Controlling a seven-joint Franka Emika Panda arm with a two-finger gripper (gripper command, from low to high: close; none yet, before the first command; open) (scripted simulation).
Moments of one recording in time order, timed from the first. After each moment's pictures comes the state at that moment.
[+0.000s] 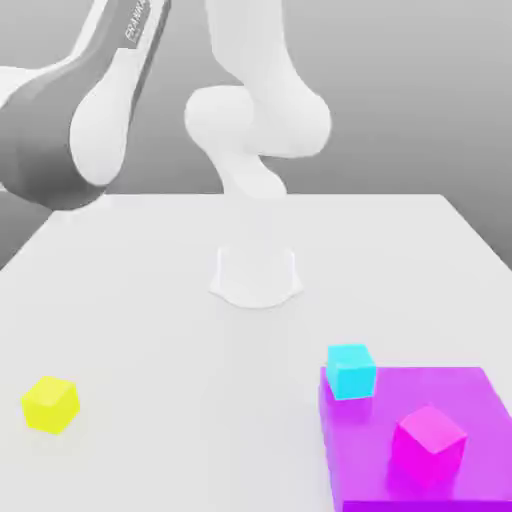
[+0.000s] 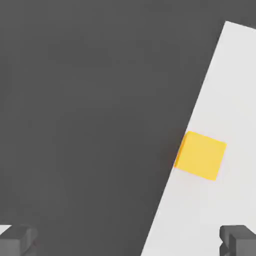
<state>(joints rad) -0.39 0.39 -0.11 -1.95 0.04 2.45 1.59</state>
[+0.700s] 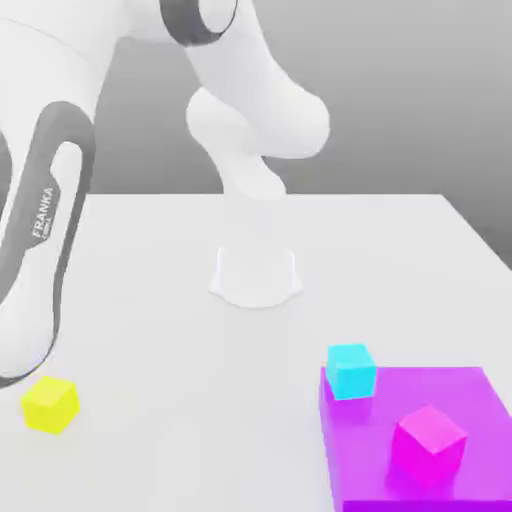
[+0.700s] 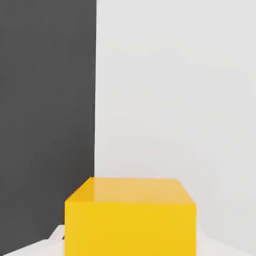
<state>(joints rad) -0.43 0.56 -0.12 -1.93 0.11 2.48 1.65</state>
